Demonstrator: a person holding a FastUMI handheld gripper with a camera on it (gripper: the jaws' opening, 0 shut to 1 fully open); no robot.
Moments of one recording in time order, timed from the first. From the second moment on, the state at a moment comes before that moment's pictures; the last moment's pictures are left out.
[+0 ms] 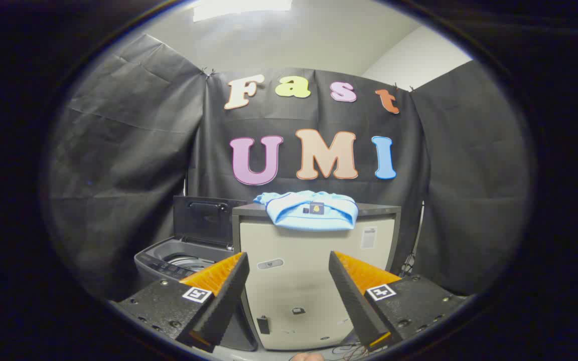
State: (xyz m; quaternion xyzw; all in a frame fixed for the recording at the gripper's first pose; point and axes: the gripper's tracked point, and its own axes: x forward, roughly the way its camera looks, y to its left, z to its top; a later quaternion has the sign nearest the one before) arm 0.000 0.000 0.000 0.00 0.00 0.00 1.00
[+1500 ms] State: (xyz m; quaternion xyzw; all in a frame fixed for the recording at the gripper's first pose) arm 0.196 0.003 0.089 0.01 0.11 0.00 0.99
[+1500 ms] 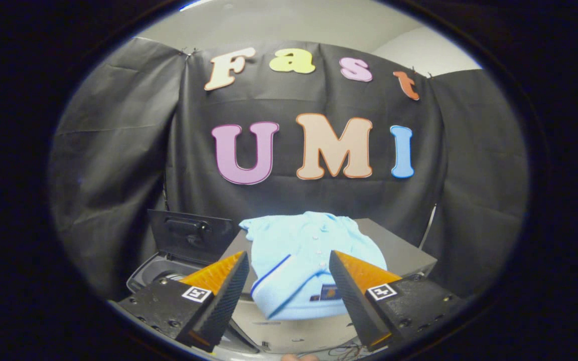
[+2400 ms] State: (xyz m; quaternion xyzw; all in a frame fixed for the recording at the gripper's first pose) arm 0.333 -0.035 -0.003 -0.01 0.35 -0.04 0.93
